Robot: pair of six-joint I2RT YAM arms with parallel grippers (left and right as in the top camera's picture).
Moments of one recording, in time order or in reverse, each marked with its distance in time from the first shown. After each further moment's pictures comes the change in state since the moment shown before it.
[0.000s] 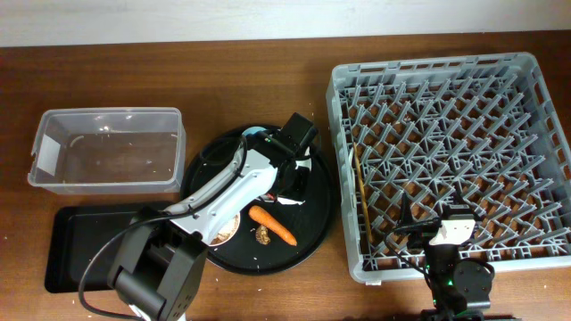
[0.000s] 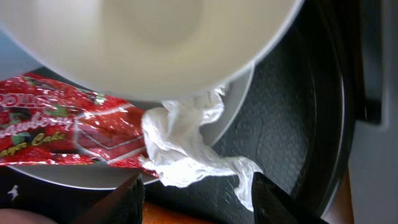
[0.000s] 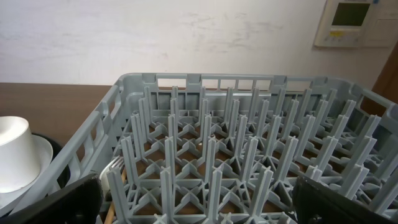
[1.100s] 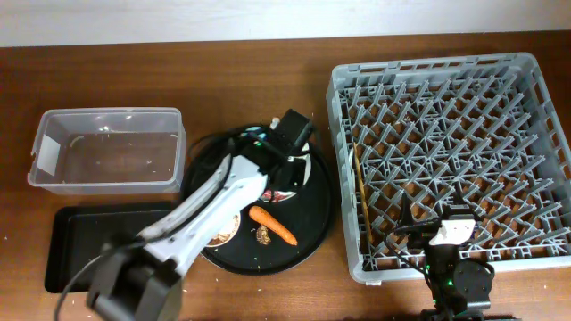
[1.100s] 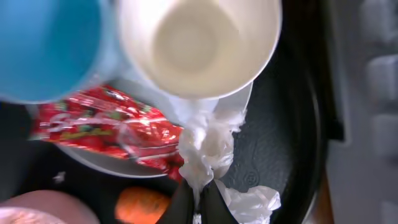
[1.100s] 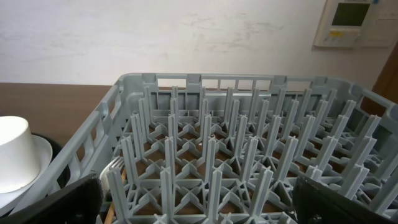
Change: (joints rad) left arm -0.004 -0.123 -0.006 0.006 -0.091 -0.061; right arm 0.000 0.000 0.000 0.000 0.000 0.000
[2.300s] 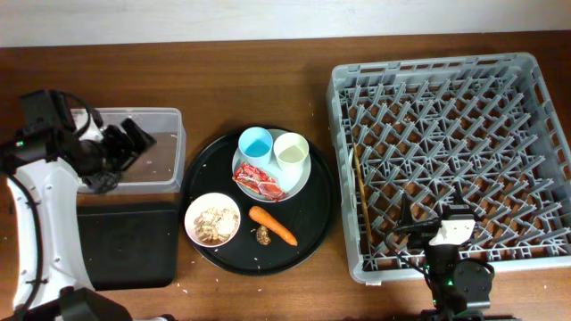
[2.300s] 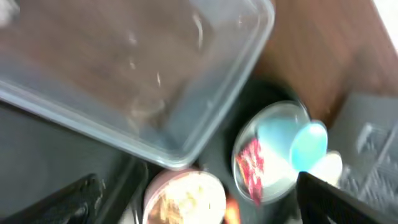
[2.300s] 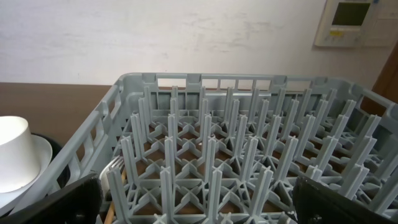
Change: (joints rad) left arm 0.977 -0.202 0.034 -0.243 0.449 0.069; right arm 0.000 0.000 0.000 0.000 0.000 0.000
